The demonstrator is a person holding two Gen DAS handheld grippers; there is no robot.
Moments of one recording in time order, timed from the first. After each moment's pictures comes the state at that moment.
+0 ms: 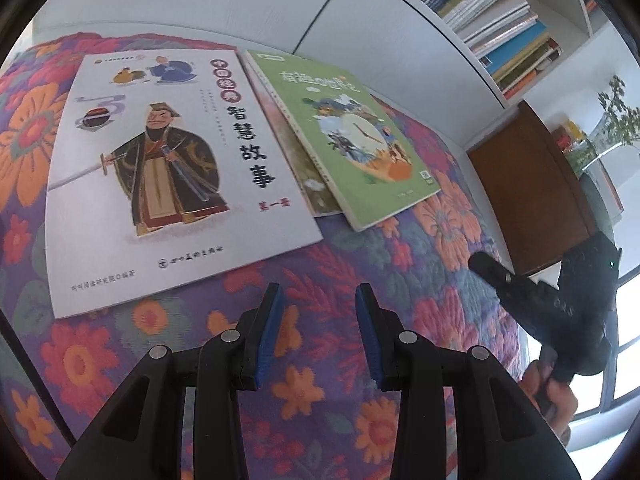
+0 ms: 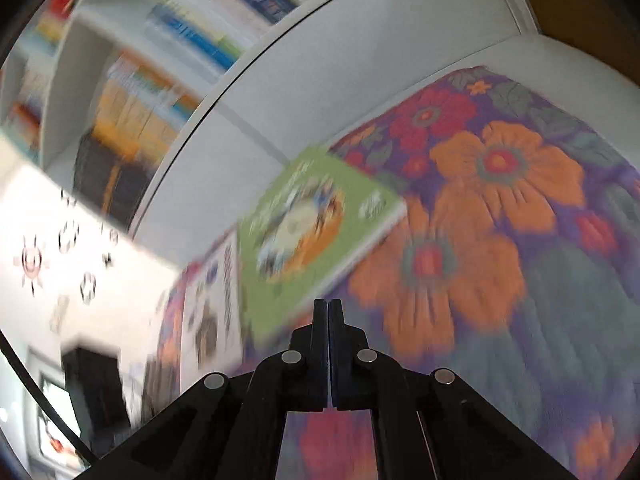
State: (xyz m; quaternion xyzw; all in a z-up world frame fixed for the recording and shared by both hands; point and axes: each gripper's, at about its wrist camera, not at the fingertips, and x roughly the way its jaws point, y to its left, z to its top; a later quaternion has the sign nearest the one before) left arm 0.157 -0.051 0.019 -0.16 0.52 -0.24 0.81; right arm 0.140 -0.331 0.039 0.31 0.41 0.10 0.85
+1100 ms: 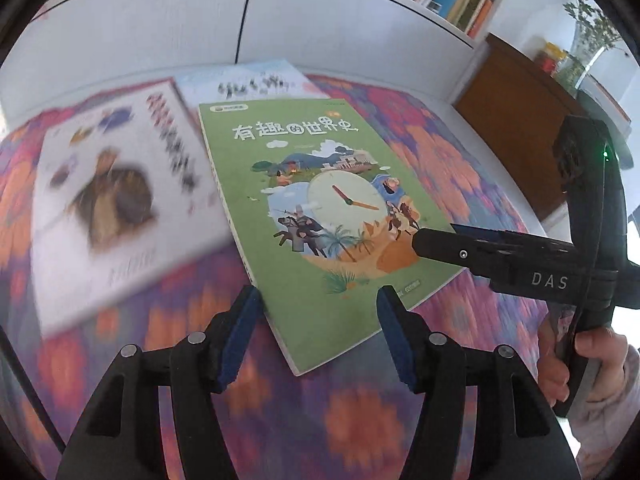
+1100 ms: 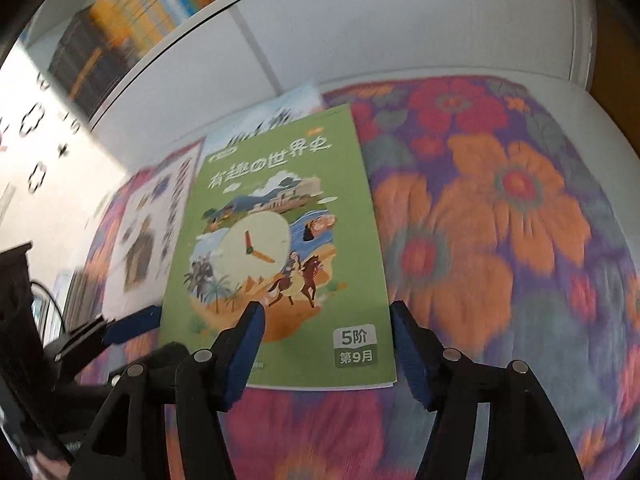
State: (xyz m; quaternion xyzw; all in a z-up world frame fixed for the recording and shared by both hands) left arm 0.119 -0.094 0.034 -0.02 0.50 -0.25 0.83; right arm 0.161 -0.306 0.025 0.13 0.51 0.11 0.84
